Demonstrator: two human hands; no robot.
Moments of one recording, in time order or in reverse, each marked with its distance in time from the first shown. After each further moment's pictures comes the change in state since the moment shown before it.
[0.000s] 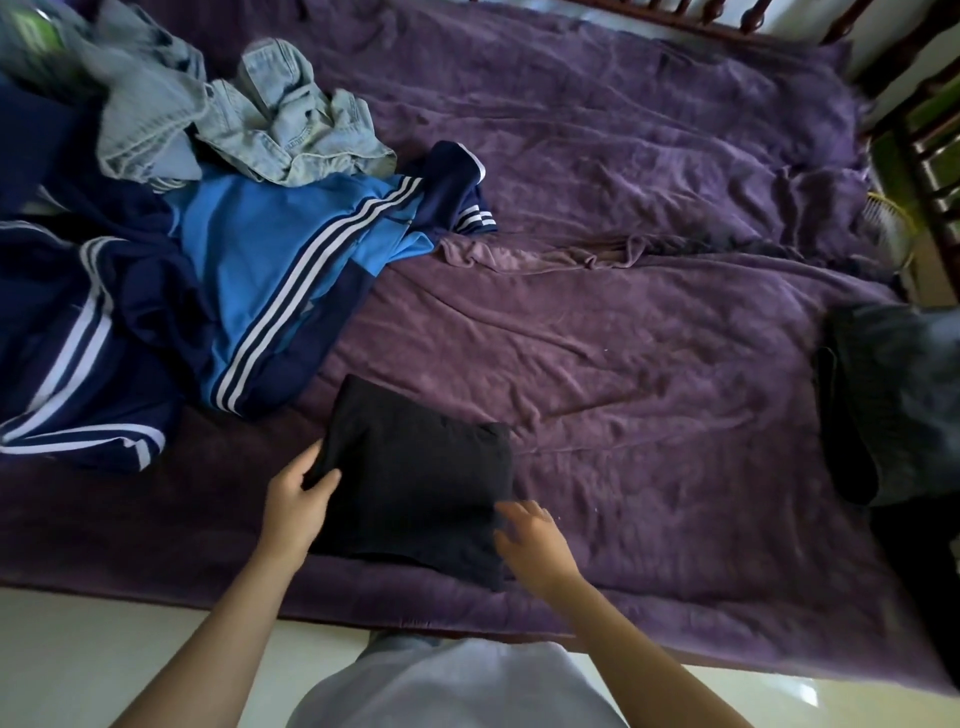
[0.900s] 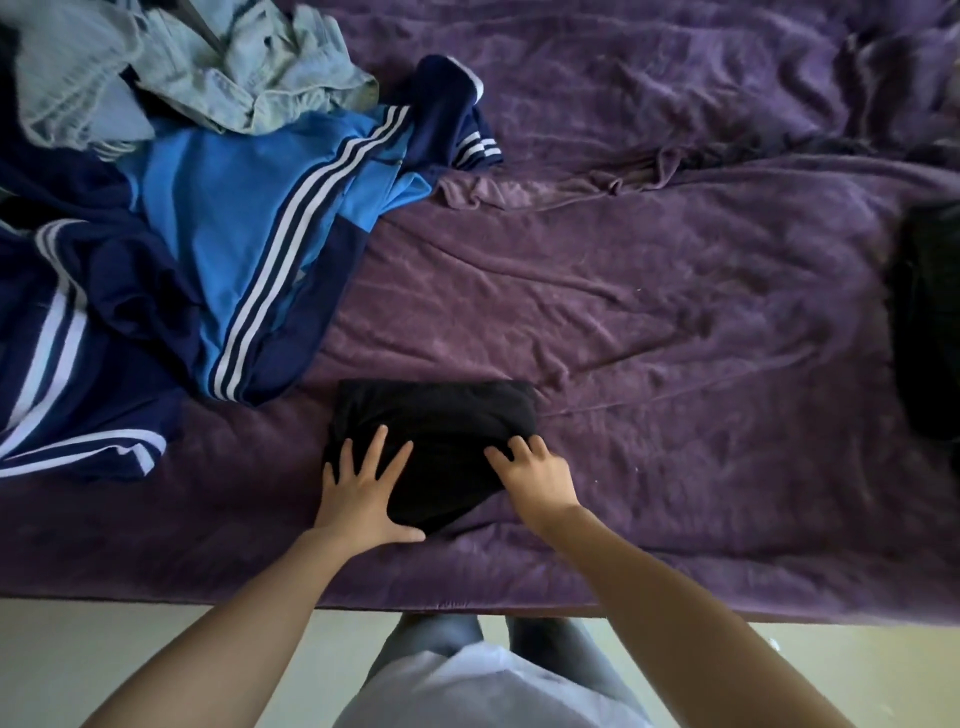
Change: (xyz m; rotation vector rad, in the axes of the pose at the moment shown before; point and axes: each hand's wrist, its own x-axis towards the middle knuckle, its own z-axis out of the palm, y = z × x) left_hand 0.028 -0.048 0.025 1.401 -0.601 0.161; right_hand 0.042 -0.034 0.003 -0.645 0.078 -0.176
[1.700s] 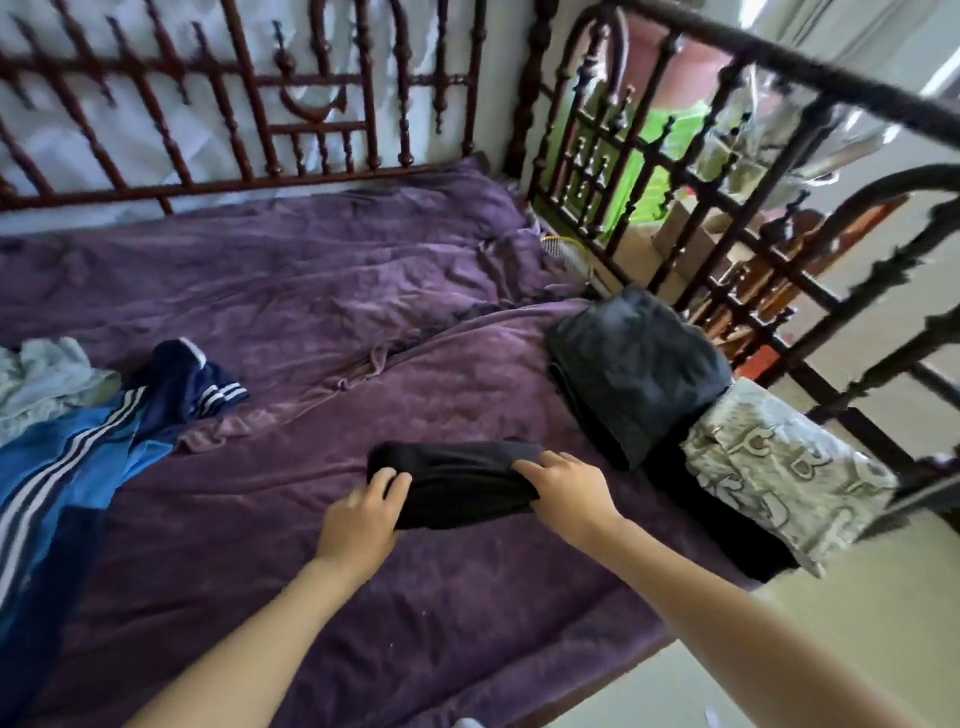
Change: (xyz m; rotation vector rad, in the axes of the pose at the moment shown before) left_hand -0.020 0.286 -0.187 0.240 0.710 0.617; right_hand -0.166 0.272 -0.082 0.226 0.393 0.437
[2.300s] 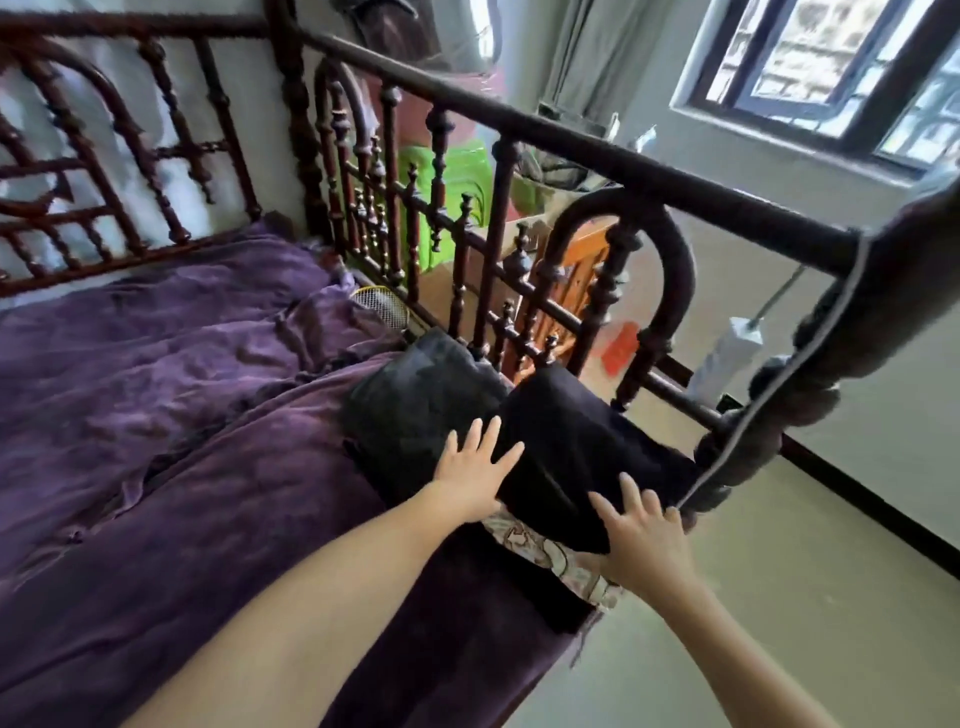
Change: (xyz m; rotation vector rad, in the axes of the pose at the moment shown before) left_hand 0.264 0.366 -0.019 0.230 -0.320 0.461; right_hand -0.127 0.326 -0.036 -0.166 -0.045 0.593
